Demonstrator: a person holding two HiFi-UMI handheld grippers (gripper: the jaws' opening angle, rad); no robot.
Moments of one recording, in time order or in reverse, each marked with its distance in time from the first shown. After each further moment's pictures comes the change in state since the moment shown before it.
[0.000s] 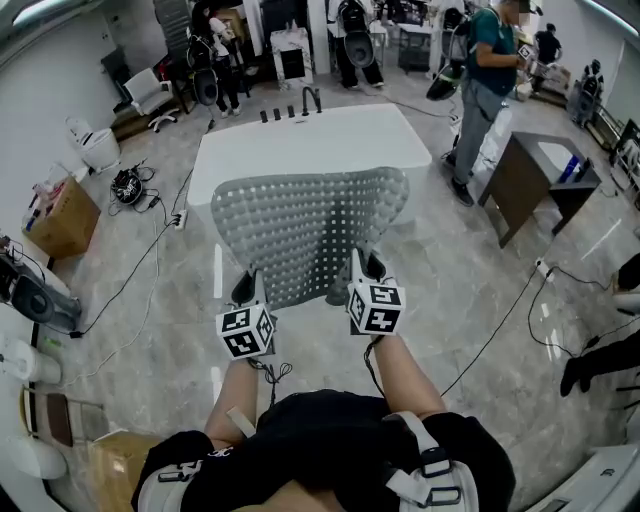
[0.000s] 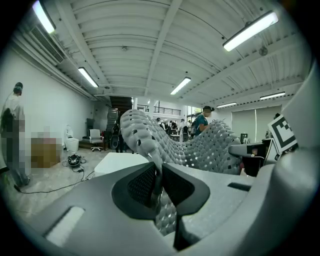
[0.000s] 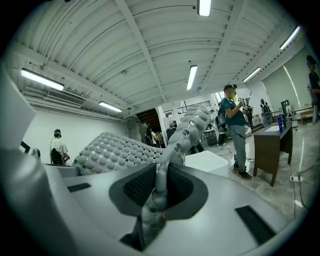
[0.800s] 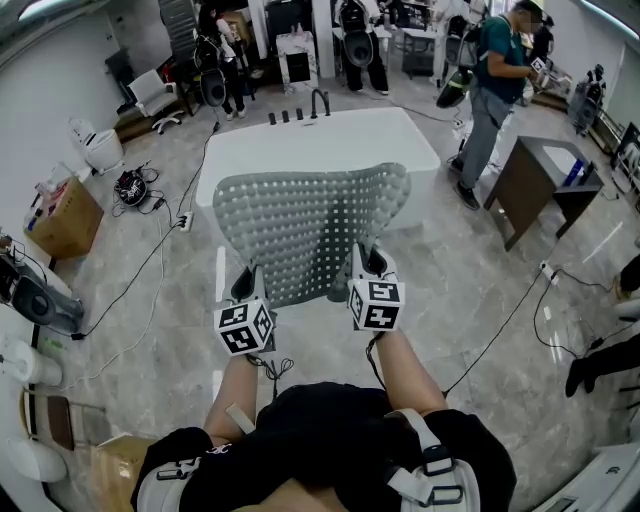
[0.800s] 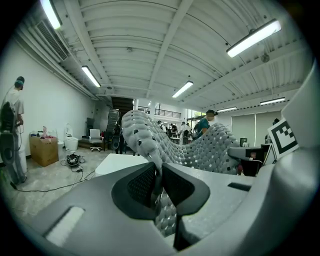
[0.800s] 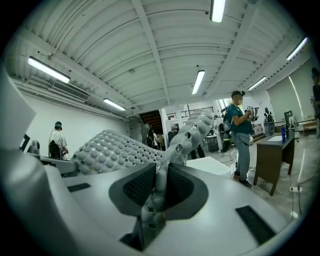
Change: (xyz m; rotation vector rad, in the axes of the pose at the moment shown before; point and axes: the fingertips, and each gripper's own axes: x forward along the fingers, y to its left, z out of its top) left arm -0.003 0.054 0.012 -0.034 -0.026 -0.017; right arm 0.022 0.052 0.007 -0.080 -0.032 -0.004
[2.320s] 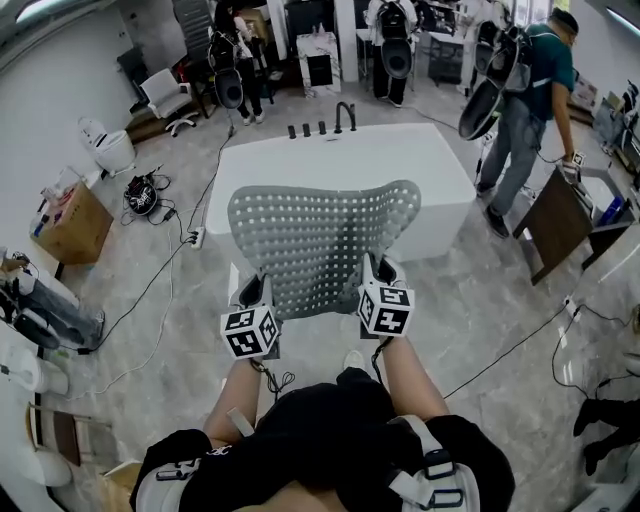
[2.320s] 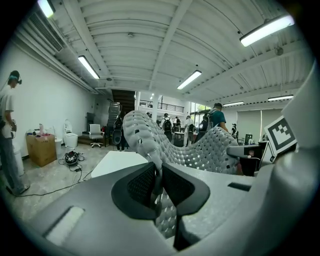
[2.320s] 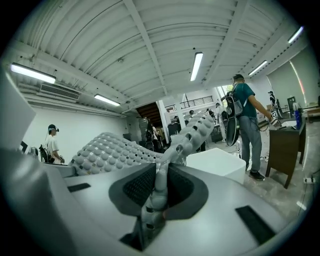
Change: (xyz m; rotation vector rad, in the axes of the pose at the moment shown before) left arm 0.193 0.083 0.019 -0.003 0.075 0.020; right arm 0.221 -0.022 -0.005 0.080 0.087 0.018
